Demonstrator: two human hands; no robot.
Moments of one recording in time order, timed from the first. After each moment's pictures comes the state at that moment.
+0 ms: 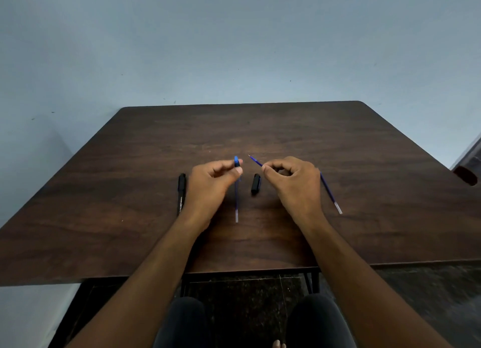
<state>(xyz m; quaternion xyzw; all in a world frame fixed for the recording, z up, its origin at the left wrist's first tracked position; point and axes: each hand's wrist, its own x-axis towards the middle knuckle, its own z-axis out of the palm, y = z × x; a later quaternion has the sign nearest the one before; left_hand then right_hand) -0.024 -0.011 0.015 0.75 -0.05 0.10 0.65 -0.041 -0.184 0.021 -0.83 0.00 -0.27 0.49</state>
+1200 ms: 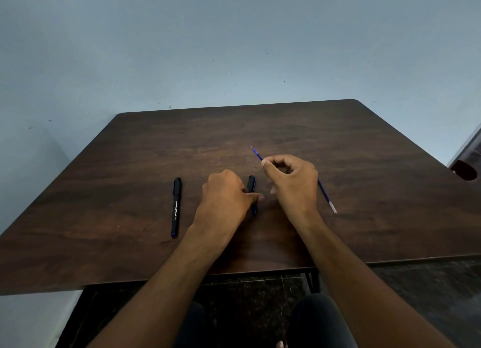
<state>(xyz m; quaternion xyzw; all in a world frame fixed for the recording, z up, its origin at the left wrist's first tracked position) -0.044 -0.052 0.041 0.96 0.01 0.01 0.28 -0.036 -0.187 0.016 -0.74 0.03 -0.28 0.61</state>
